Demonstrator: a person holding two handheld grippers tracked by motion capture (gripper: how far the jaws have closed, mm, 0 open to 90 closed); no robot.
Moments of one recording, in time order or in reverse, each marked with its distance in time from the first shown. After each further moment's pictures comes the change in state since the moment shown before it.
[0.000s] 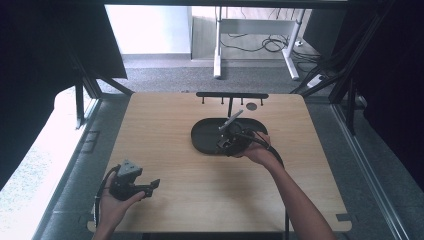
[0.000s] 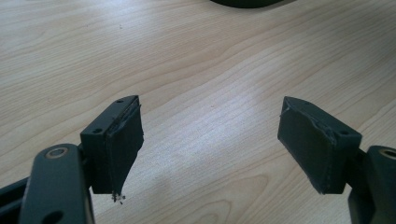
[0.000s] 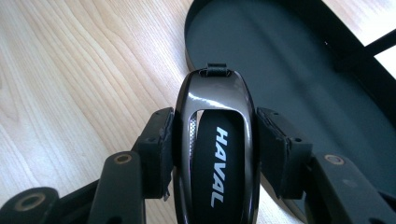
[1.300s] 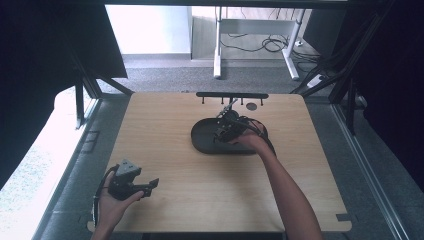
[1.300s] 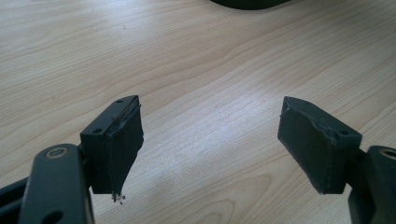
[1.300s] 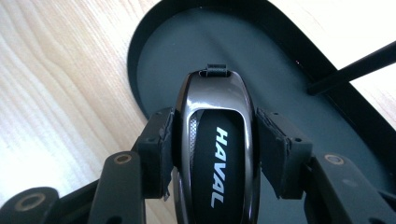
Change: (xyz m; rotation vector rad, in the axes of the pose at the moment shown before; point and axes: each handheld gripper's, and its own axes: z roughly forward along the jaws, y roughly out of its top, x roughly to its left) left arm 0.003 0.000 -0.001 -0.005 0.000 -0.005; right arm -0.039 0.025 0.038 0.007 -0.014 0.056
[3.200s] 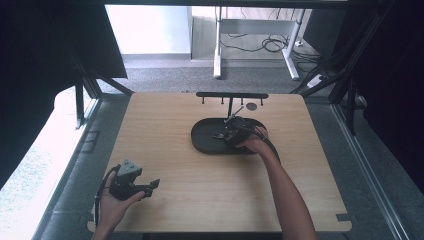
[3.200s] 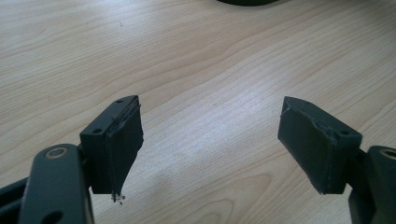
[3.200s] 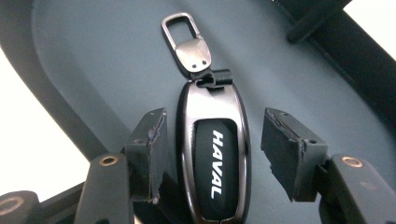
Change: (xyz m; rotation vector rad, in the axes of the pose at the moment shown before) left arm -0.002 0.000 0.003 0.011 -0.002 0.005; right arm -0.031 -0.035 0.042 0.046 -0.063 0.042
